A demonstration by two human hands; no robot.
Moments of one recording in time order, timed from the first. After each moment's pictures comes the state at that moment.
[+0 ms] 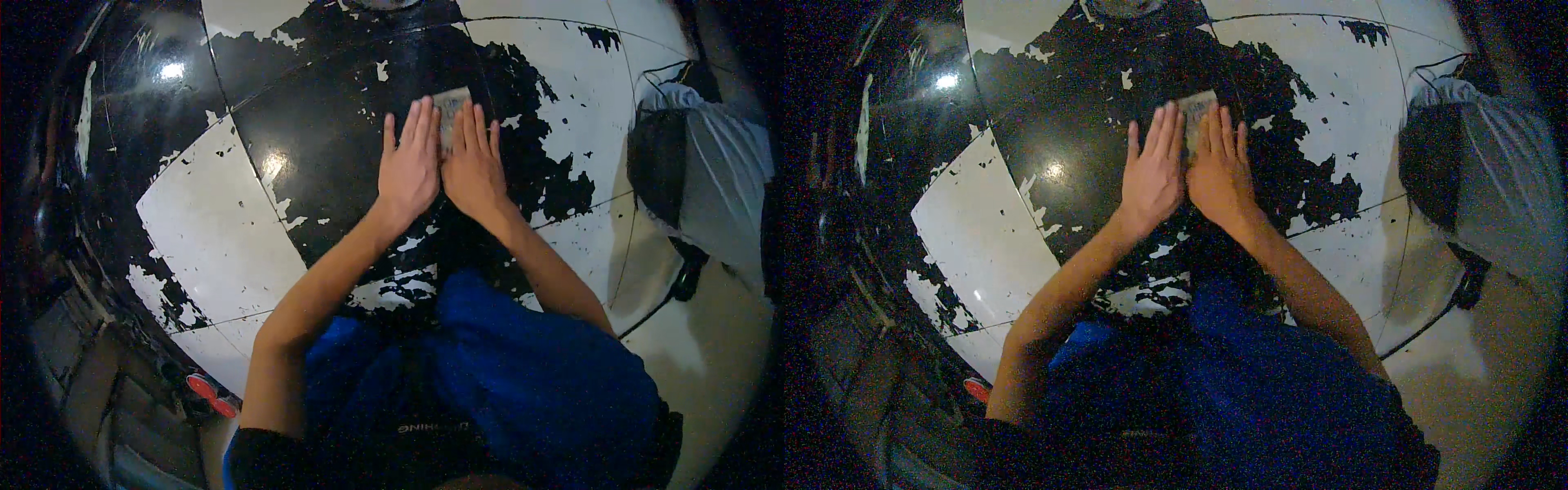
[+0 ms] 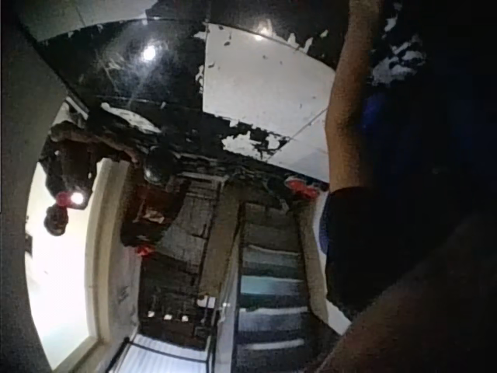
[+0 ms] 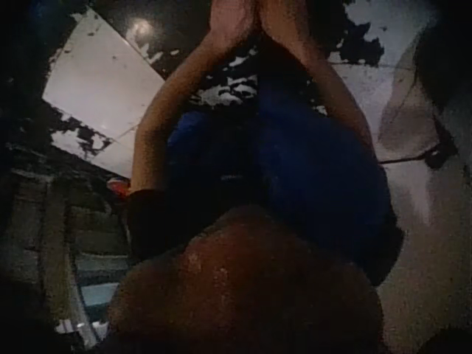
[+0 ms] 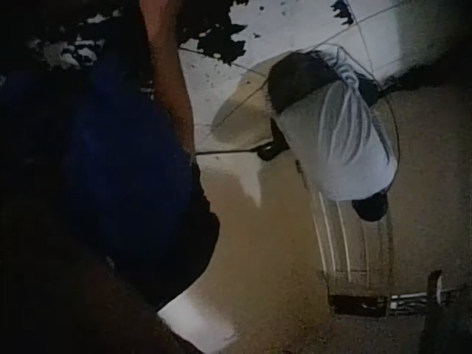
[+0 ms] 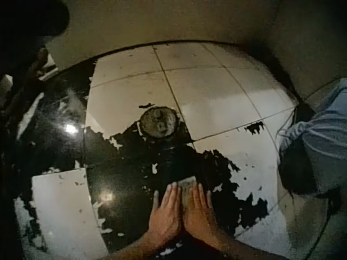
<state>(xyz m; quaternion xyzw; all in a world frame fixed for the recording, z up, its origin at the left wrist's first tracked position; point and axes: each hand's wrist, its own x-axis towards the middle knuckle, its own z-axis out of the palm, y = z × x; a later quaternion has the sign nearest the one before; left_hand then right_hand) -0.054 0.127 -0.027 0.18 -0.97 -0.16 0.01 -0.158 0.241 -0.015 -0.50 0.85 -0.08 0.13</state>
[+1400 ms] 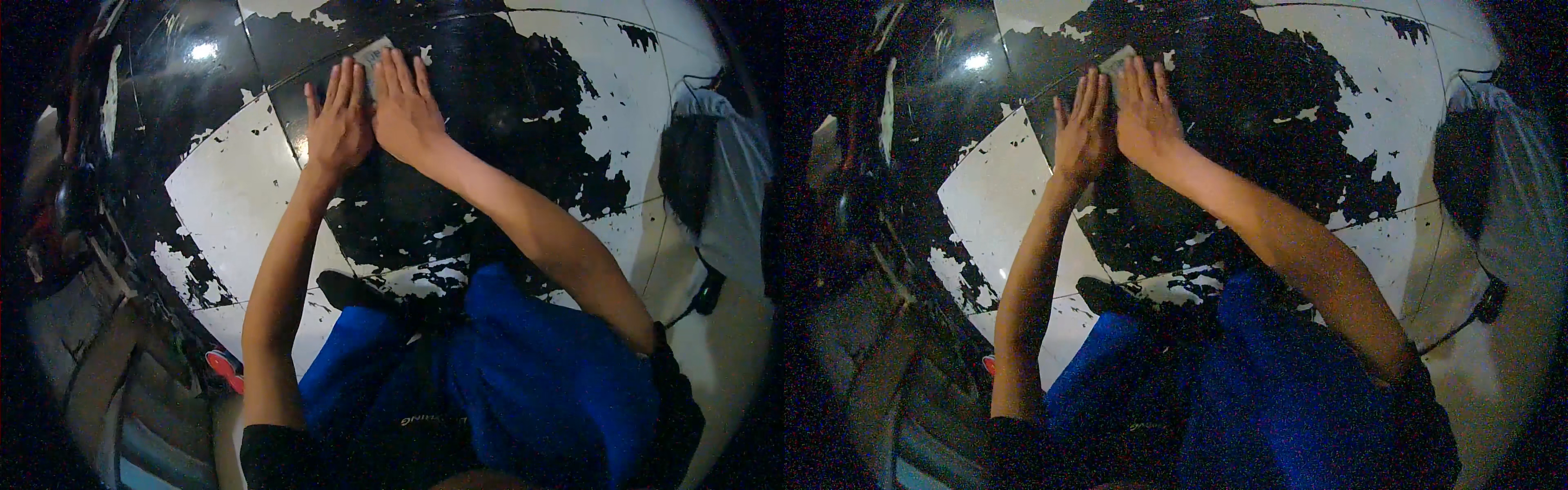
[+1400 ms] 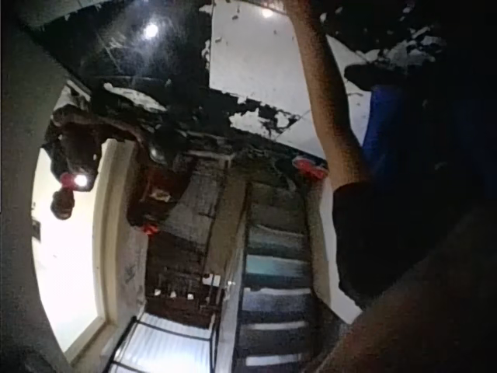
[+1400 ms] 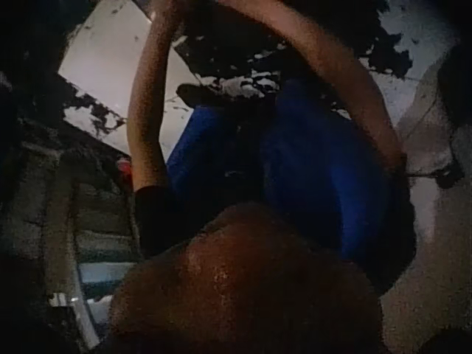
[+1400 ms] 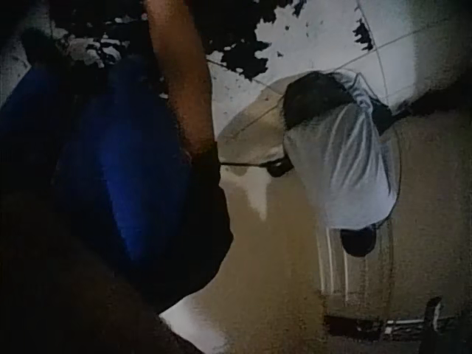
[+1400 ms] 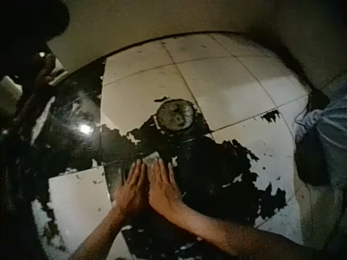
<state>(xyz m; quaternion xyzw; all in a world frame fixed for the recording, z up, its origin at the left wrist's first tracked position) 0.022 -0.015 -0.031 0.23 -0.97 -0.10 0.01 -0.095 0.088 -0.039 -0.57 0.81 -0.10 0.04</state>
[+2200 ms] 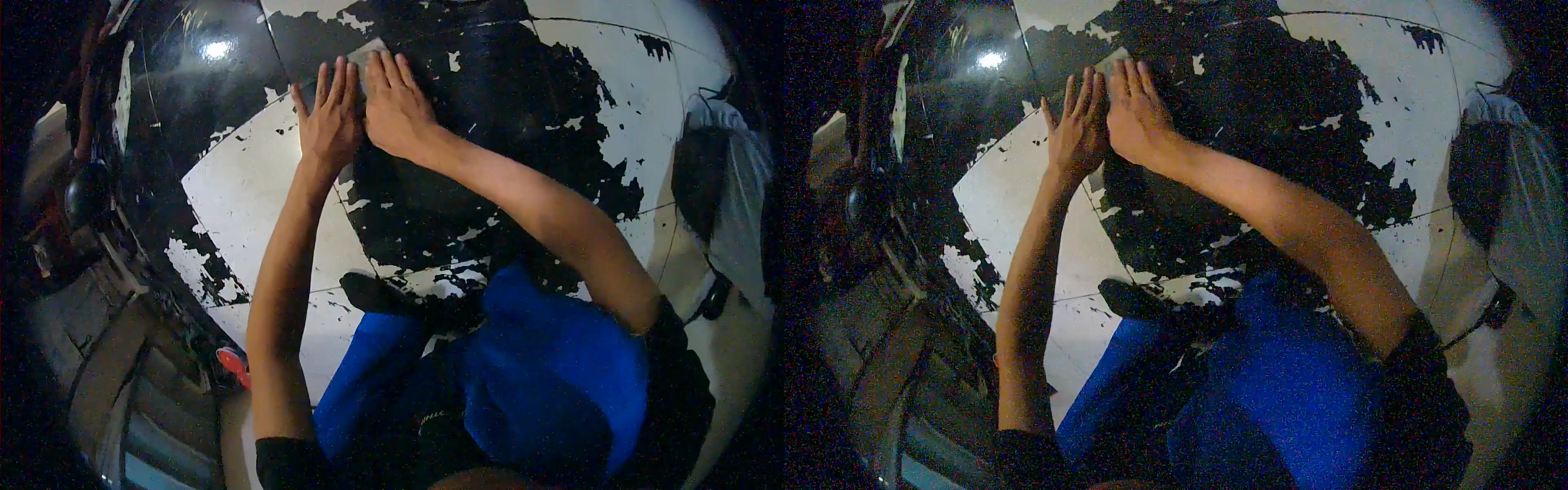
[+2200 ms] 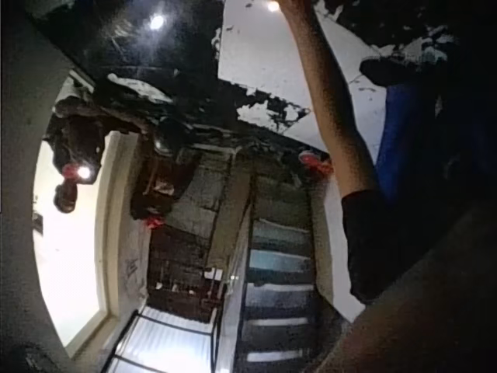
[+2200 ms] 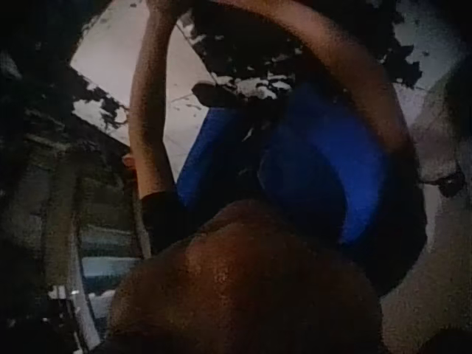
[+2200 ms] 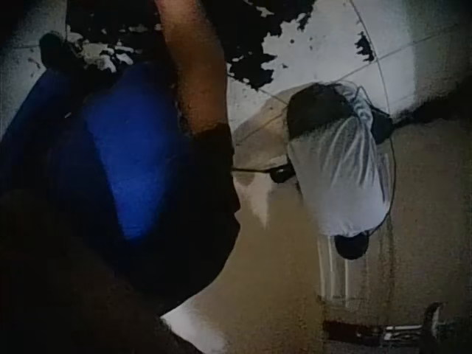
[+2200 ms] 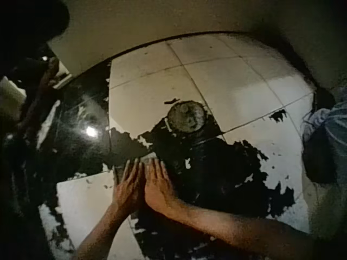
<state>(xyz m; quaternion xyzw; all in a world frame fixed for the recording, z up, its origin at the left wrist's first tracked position) 0.056 -0.064 -0.021 0.23 -0.97 -0.01 -0.04 -0.072 0.033 -0.037 -0.62 0.77 -0.16 0.04</state>
